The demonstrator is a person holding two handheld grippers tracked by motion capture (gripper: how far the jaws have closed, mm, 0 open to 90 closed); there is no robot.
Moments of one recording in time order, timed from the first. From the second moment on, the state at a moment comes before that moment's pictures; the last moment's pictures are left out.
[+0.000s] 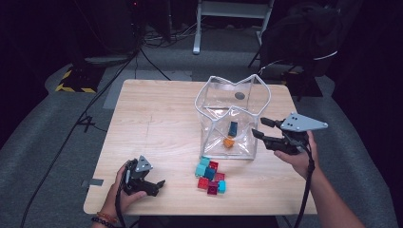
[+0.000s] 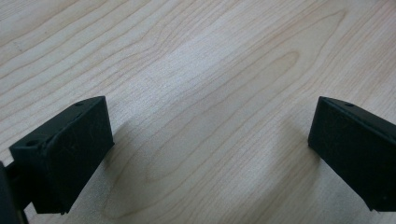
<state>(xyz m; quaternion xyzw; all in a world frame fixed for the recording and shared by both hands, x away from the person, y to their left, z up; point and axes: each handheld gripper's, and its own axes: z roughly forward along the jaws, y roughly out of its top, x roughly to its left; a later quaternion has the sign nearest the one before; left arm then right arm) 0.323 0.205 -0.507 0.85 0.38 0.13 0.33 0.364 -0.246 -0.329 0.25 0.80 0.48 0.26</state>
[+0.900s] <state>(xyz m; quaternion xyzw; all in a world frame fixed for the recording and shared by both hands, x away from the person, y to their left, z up) 0.323 0.205 -0.507 0.85 0.38 0.13 0.32 0.331 -0.230 -0.417 0.21 0.85 0.47 0.15</state>
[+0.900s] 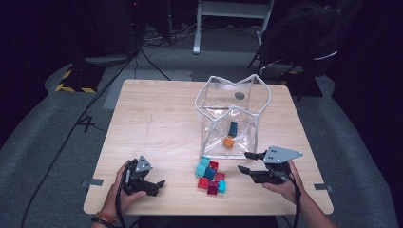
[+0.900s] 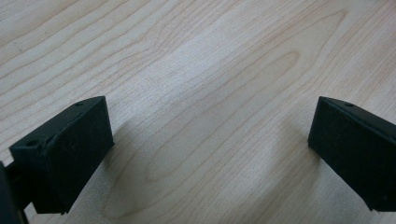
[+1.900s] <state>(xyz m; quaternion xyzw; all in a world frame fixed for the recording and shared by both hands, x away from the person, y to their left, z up) 0.323 0.205 -0.508 0.85 0.38 0.13 0.33 0.312 -0.185 -0.482 0.14 0.90 0.42 0.08</state>
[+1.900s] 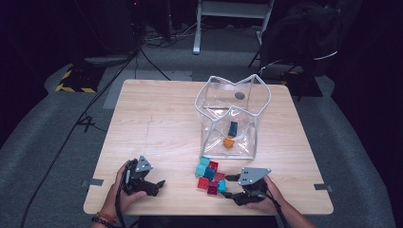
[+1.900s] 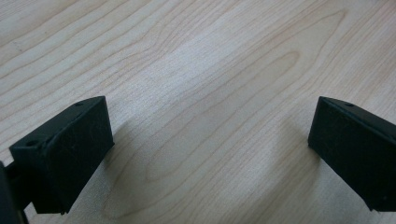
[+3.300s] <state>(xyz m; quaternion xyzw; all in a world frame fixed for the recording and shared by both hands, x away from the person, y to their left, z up) 0.323 0.205 -0.507 0.85 0.38 0.13 0.33 0.322 -0.221 -0.469 0.18 0.87 0.43 0.12</state>
